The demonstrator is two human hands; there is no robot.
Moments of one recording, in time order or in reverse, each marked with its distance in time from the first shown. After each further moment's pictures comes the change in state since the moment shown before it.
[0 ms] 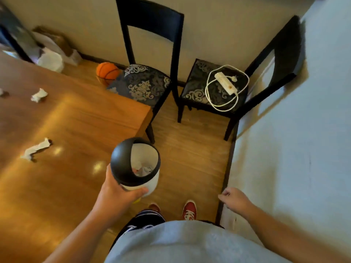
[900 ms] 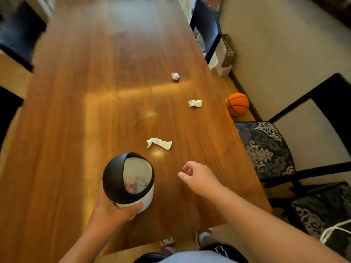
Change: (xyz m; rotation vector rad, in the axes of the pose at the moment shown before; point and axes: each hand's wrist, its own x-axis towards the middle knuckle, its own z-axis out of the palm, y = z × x) left_hand -0.001 -0.085 -0.166 -0.444 0.908 -0.291; right_hand 0.003 -0.524 0.154 -0.727 -0.293 -0.962
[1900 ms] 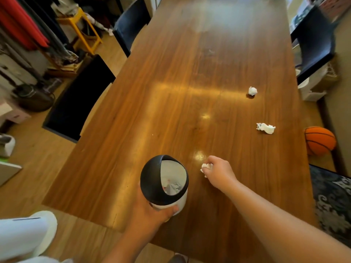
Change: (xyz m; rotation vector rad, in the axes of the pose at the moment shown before) left_hand -0.018 -0.006 0.027 -0.112 0.362 -0.117; right_hand 0.099 -0.072 0.023 -0.078 -0.120 -0.205
